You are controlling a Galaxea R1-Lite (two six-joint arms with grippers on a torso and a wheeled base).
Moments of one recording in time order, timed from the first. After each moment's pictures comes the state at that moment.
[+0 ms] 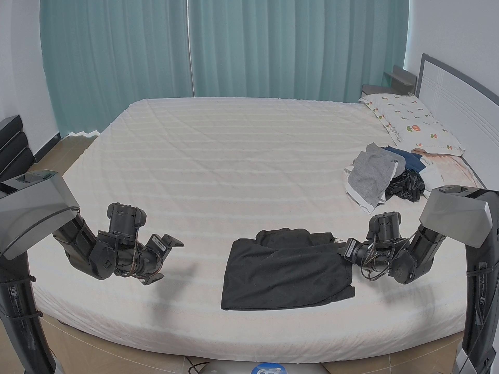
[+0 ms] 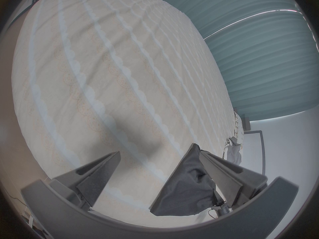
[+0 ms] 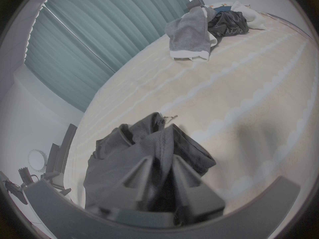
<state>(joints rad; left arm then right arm) -0.19 2.16 -0.80 -0.56 -0.17 -1.09 0.24 2.39 -0.86 -0.90 0.08 0.66</state>
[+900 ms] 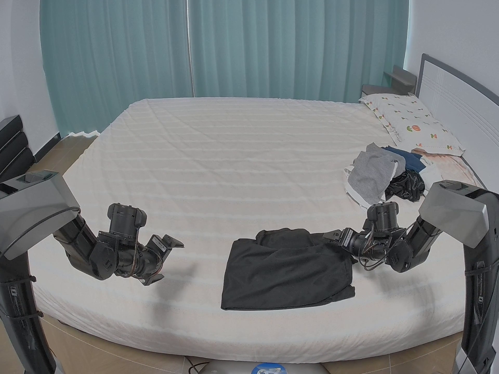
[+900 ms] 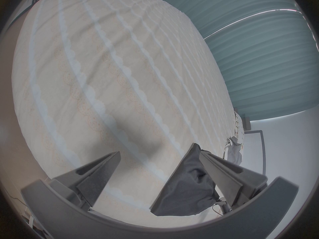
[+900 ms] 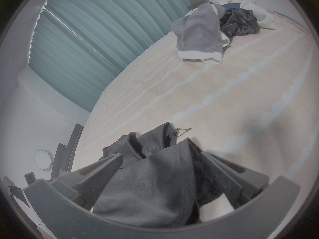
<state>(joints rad) -0.19 2.16 -0.80 -0.56 -0.17 -1.09 0.22 2.42 -0.99 -0.81 0.15 0.66</state>
